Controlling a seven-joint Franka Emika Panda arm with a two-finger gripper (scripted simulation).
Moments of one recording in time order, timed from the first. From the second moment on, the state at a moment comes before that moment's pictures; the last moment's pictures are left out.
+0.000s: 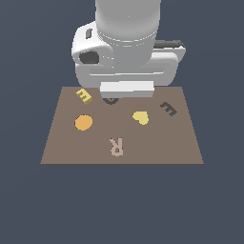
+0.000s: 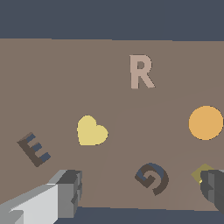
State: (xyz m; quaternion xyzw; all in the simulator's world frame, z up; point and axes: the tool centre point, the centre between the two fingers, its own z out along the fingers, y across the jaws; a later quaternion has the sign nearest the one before) arm -0.012 0.009 0.152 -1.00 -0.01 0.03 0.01
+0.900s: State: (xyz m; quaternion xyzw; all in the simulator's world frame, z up) arm -0.036 -0.013 0.134 -1.00 -0.08 0.02 0.00
